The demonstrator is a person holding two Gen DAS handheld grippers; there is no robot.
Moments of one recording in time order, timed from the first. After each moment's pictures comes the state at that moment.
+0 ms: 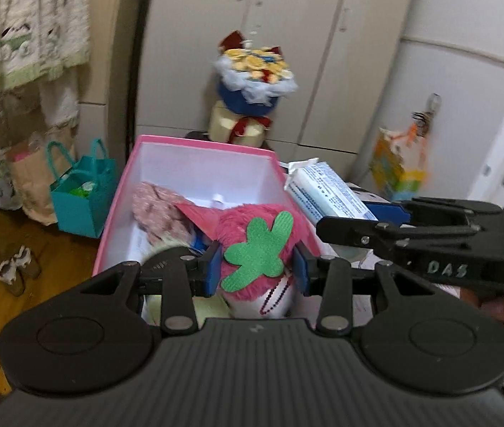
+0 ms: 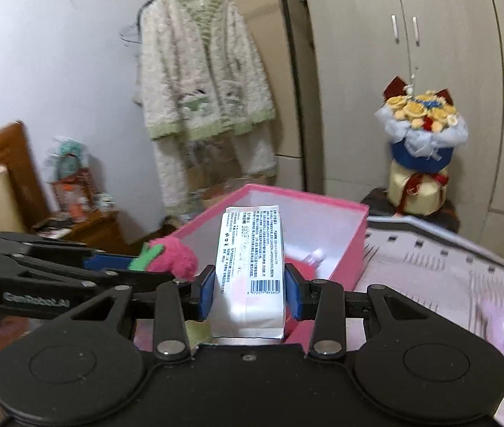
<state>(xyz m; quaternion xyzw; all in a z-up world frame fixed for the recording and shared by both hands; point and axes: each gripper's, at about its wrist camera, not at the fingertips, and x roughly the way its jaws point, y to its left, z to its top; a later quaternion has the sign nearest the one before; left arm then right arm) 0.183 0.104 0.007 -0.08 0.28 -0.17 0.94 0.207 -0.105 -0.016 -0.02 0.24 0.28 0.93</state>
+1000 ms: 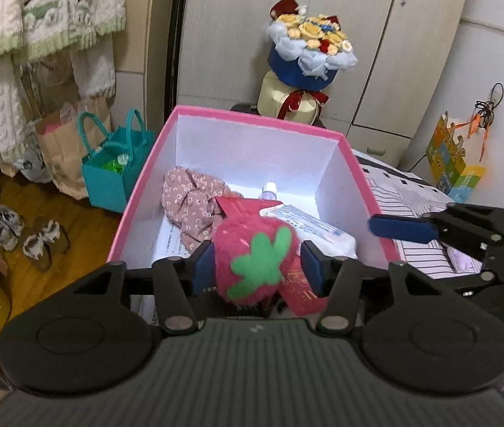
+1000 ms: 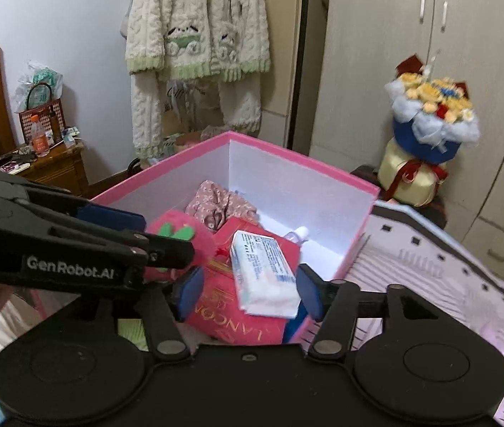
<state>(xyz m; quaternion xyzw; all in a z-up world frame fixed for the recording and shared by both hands) 0.238 0.095 -0.022 -0.07 0.33 -0.09 0.94 0.249 -0.065 -0.044 -0.12 0.29 0.26 0.92</state>
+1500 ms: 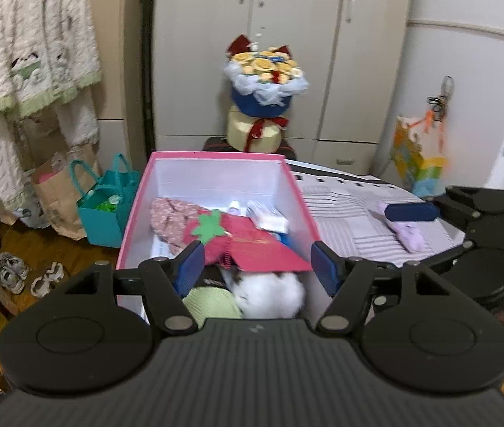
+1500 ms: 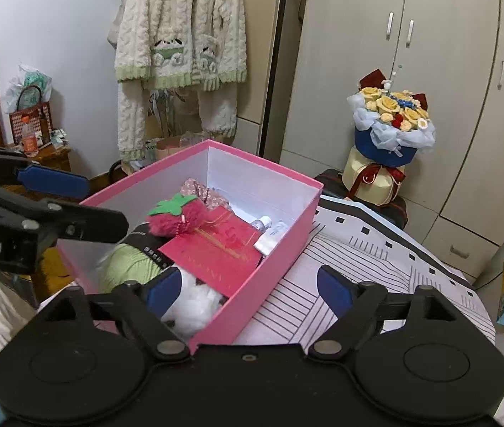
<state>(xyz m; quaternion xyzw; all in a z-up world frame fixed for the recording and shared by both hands) 0.154 0.076 0.030 -0.02 0.28 -0.14 0.95 0.186 -0.108 -0.010 -0.13 0.27 0.22 0.93</state>
